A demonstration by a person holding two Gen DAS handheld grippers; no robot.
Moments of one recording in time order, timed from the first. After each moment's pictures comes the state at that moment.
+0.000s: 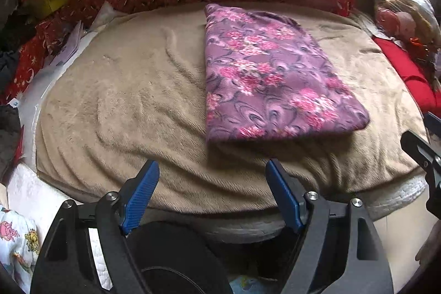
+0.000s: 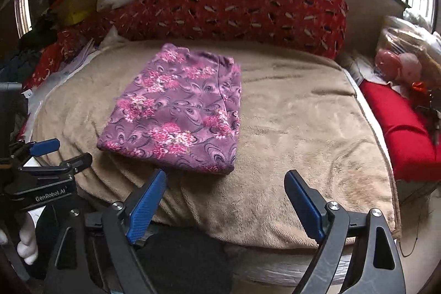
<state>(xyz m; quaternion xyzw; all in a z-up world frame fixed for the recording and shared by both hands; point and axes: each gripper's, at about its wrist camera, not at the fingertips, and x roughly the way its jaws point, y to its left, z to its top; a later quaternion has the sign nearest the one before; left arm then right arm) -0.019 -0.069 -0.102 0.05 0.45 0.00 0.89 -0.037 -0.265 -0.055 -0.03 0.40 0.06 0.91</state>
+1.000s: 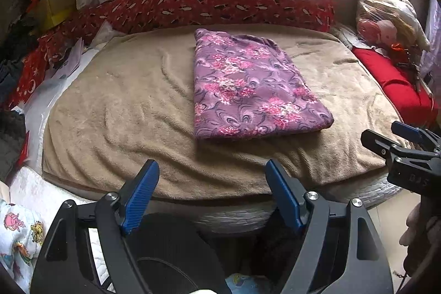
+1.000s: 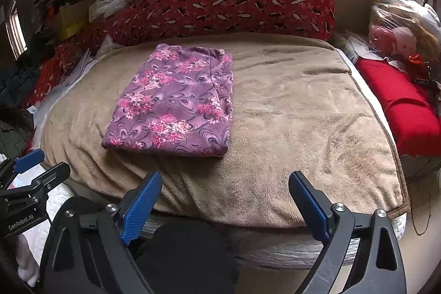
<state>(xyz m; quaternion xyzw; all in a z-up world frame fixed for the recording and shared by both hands) -0.068 -0.083 -0.066 0.04 0.41 -0.02 0.91 -0.051 -0.283 -0.059 0.03 0.42 0.05 0.91</state>
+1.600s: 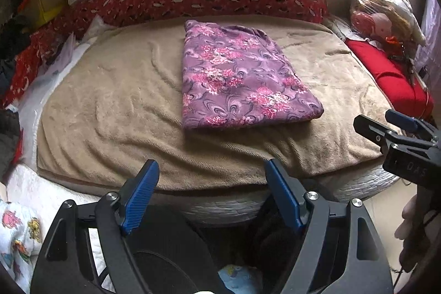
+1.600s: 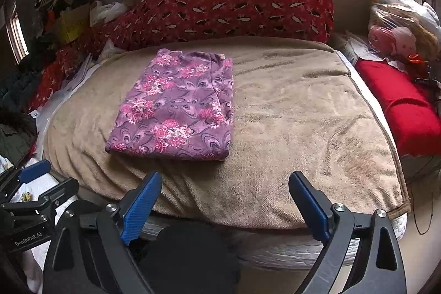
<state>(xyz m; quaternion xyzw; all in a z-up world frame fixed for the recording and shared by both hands) -0.071 -0.093 -0.067 0.03 0.43 -0.03 0.90 -0.053 -0.286 -0.052 0.03 0.41 0.05 0.91</state>
